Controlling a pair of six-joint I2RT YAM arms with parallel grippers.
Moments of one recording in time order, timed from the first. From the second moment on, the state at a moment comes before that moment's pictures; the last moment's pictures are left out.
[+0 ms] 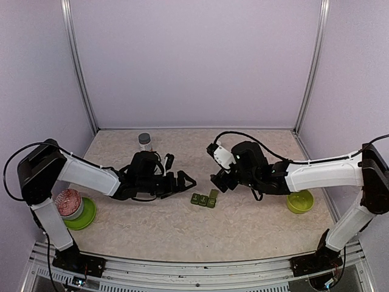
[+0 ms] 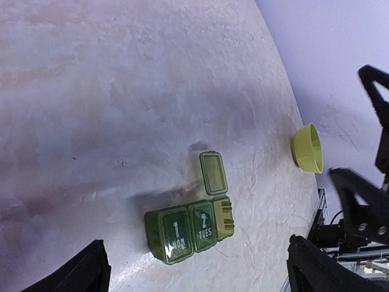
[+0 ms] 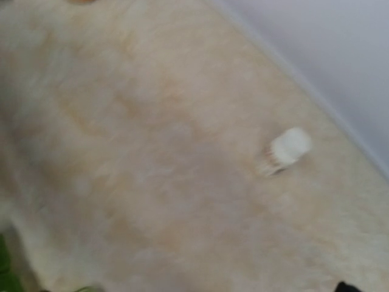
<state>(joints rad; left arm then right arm) -0.77 1.77 0.82 0.41 0.30 -0.80 0.93 1.54 0.92 0.12 0.40 -0.27</state>
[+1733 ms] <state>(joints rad) -0.34 1.33 0.63 0.22 0.14 -0.68 1.05 2.03 1.30 -0.13 0.45 -0.34</state>
